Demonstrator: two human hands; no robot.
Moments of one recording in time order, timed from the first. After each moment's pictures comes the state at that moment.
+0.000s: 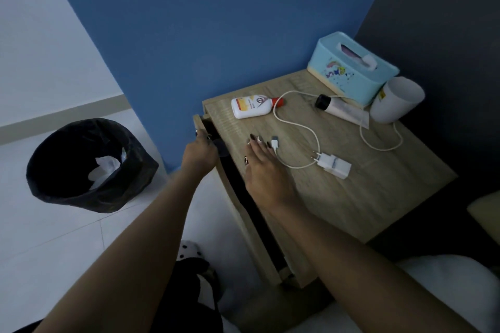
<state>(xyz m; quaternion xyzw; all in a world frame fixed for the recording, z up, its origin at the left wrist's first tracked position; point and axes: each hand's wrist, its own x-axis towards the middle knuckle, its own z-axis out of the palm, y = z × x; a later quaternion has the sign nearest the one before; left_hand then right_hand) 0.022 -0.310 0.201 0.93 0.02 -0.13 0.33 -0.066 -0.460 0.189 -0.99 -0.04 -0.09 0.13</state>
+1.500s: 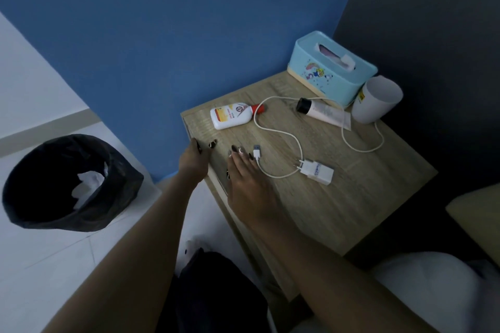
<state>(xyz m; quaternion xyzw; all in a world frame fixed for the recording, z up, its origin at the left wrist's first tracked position) 0.039 -0.345 0.205 0.88 0.07 -0.19 0.43 -0.072 -0.459 0.184 -0.98 -0.03 -0.13 0.14</state>
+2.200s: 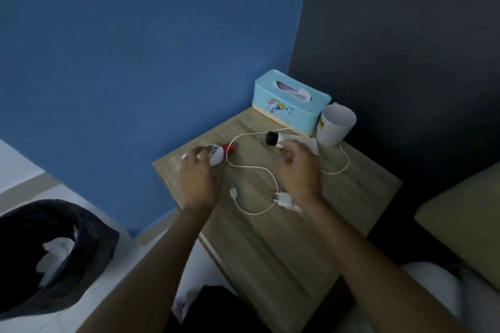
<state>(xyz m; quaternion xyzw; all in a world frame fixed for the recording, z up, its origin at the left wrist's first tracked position) 0.038 -0.410 0.249 0.93 -0.17 0.09 0.32 -0.042 -0.593 0.275 -0.89 0.25 -0.20 0.34</state>
